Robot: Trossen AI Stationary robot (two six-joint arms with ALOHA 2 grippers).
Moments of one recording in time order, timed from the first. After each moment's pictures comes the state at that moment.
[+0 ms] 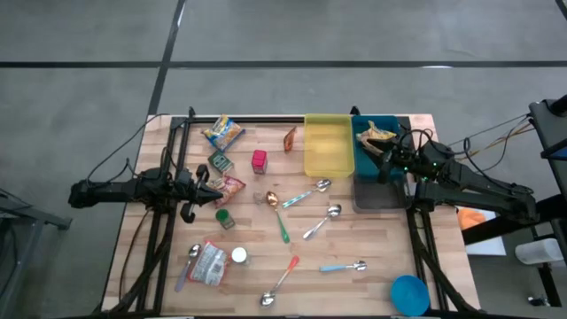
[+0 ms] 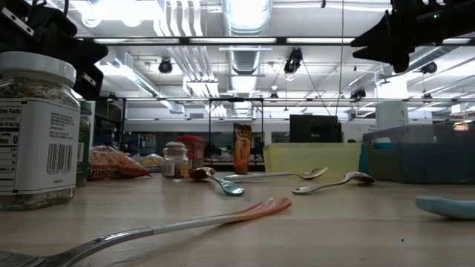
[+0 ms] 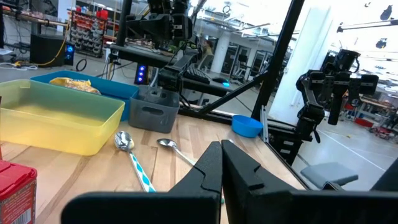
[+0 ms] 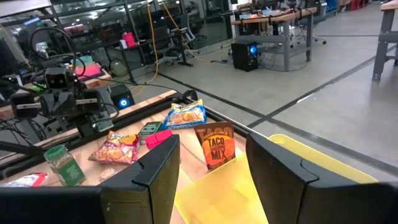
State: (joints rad) left arm 0.00 0.00 0.00 0.04 0.12 -0.26; right arm -0.32 0.36 0.40 -0.12 0.18 0.25
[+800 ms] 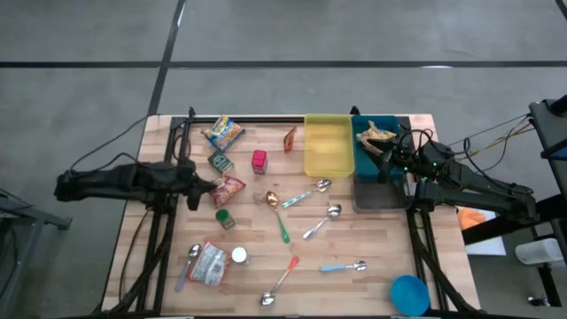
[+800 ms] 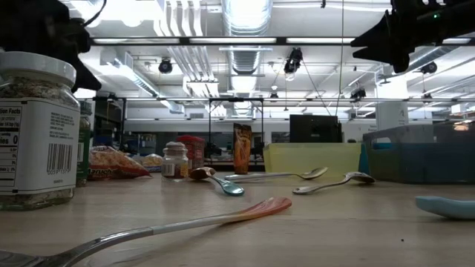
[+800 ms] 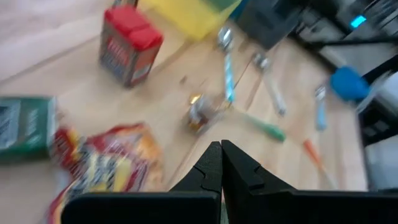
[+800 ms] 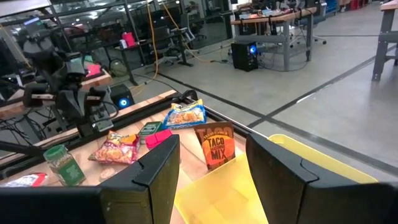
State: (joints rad) left arm 0.00 0.34 0.43 -0.69 -0.14 -0.66; right arm -0.32 0.36 0.40 -0.12 0.18 0.25
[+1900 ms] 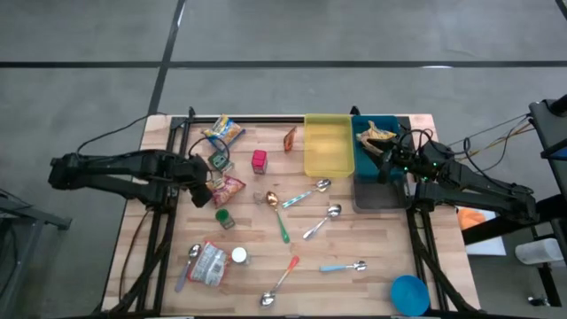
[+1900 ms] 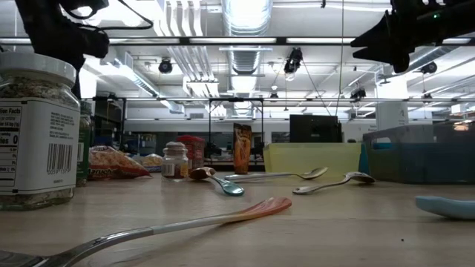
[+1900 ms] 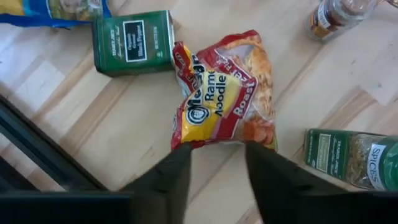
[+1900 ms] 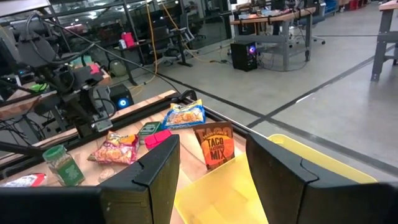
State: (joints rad) left arm 0.04 0.88 0.77 -1.18 -0.24 -0.63; right arm -0.32 0.36 0.40 -0.12 0.18 0.25
